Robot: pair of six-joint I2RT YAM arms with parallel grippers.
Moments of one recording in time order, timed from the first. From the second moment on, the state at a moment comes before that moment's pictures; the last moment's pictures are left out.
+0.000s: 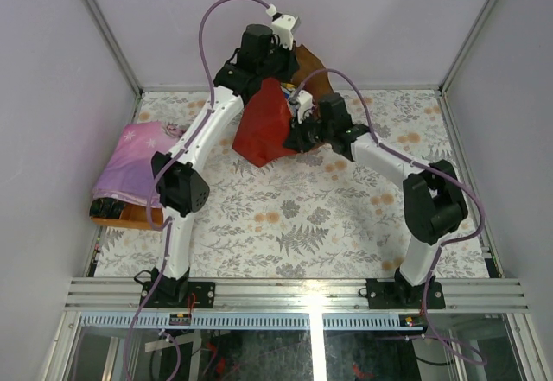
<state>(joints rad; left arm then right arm) -0.44 2.16 2.35 -0.48 0.22 -0.07 0.48 1.81 1.35 -0.11 -0.55 -0.01</state>
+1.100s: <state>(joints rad) -0.44 1.73 1.83 -0.52 0.10 0.03 0.91 1.69 1.06 0.37 -0.26 0.24</state>
